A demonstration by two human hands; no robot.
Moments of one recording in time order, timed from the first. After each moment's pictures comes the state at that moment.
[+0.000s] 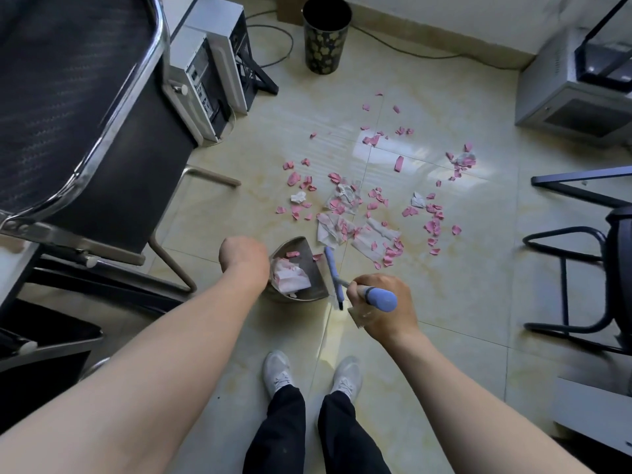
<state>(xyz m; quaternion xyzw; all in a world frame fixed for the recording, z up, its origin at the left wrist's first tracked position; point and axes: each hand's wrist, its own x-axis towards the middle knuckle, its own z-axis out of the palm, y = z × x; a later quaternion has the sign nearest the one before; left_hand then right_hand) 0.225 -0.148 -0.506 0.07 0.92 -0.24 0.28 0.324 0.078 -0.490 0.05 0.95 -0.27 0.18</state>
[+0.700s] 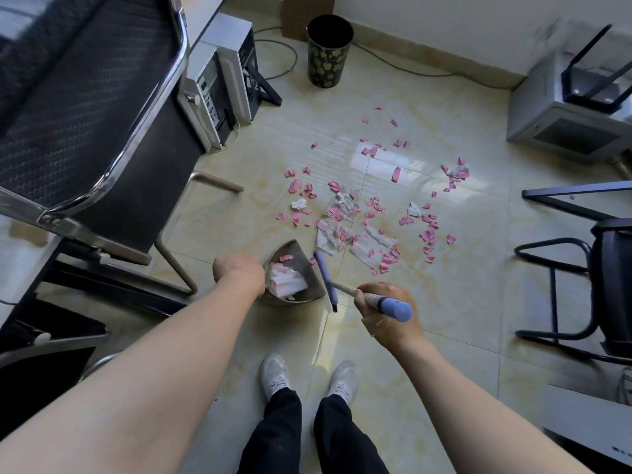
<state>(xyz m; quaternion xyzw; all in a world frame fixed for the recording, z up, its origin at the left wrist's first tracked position) 0.251 -0.167 -0.476 0.00 0.91 -0.17 0.38 0.345 0.084 -0.481 0.08 0.94 -0.29 0.16</state>
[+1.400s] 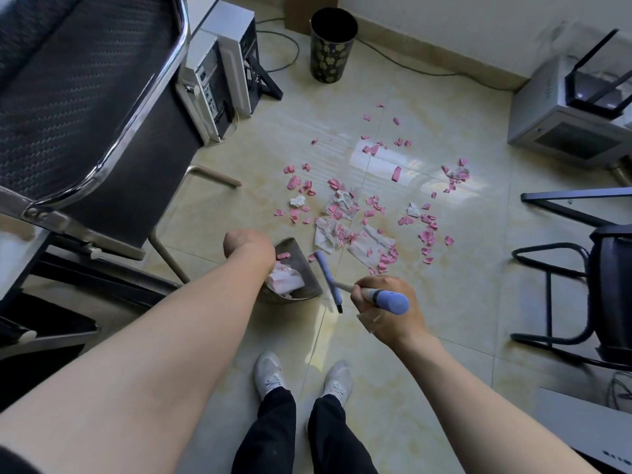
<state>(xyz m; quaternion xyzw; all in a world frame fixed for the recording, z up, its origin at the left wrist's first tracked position) 0.212 -0.152 -0.470 -0.02 0.90 -0.15 0.40 0.326 0.075 -0.467 0.02 0.95 -0.27 0.18</state>
